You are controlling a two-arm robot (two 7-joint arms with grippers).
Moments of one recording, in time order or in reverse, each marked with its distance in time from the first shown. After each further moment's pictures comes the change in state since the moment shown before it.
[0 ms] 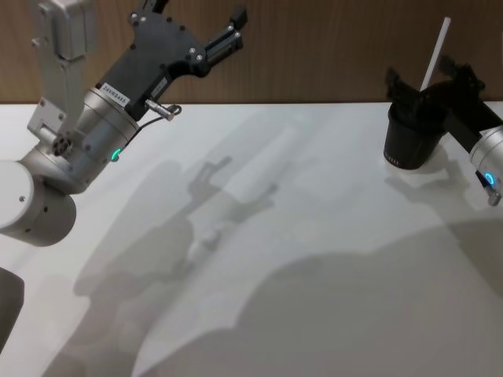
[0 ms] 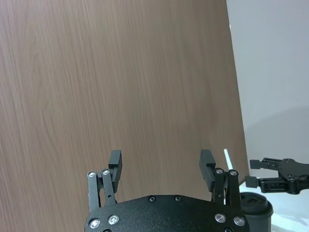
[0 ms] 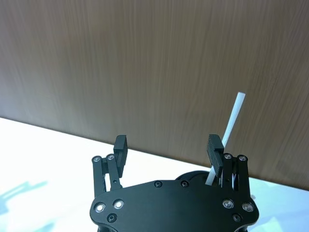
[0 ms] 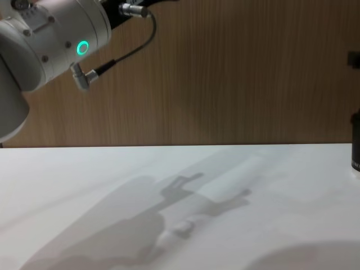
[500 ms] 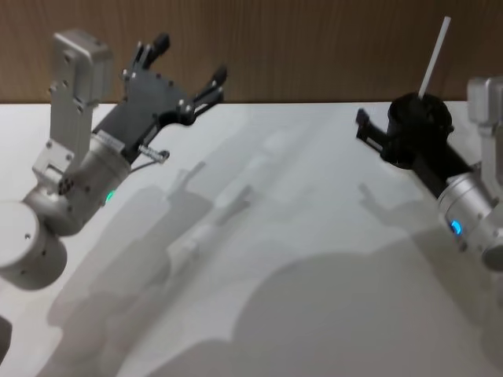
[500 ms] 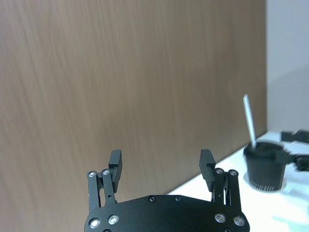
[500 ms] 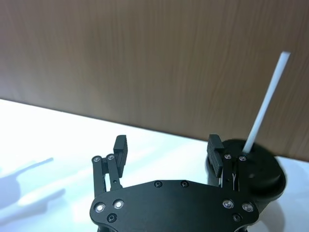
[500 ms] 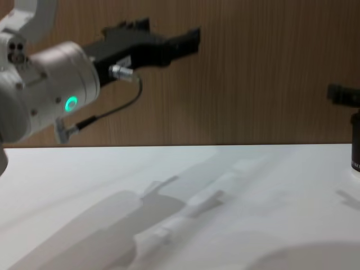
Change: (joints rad) left arm 0.081 0.076 0.048 -0.034 0.051 0.101 0.153; right arm -0.132 -0.065 -0.025 -0.050 -0.067 -0.077 -0.026
